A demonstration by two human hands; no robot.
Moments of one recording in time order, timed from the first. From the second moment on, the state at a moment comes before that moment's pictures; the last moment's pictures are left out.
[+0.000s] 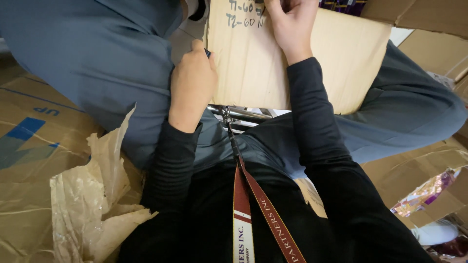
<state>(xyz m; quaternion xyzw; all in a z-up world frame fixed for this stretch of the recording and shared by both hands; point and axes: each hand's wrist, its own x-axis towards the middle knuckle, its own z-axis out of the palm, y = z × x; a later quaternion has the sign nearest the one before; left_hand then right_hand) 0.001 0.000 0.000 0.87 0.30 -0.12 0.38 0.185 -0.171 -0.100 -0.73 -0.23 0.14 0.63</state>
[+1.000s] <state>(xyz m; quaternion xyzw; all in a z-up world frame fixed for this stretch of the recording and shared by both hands) 0.002 0.000 0.002 0.87 0.31 -0.11 0.37 0.103 -0.152 -0.052 -0.71 -0.18 0.22 0.64</state>
